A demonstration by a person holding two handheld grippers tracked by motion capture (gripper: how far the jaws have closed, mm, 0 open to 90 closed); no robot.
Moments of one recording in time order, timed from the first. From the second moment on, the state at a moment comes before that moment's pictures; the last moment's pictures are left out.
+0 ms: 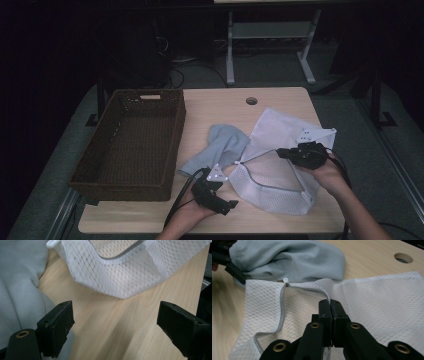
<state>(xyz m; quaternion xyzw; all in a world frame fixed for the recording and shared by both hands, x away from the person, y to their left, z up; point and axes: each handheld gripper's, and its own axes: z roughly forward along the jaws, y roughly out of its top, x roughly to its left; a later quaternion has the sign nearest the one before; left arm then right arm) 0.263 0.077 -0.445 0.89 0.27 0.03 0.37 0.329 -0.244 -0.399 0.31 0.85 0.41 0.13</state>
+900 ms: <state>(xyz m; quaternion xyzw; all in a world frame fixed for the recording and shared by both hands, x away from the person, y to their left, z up) 0.282 0.079 -0.400 0.88 0.27 0.06 0.38 0.350 -0.255 -0.372 0.32 0.83 0.44 0.15</state>
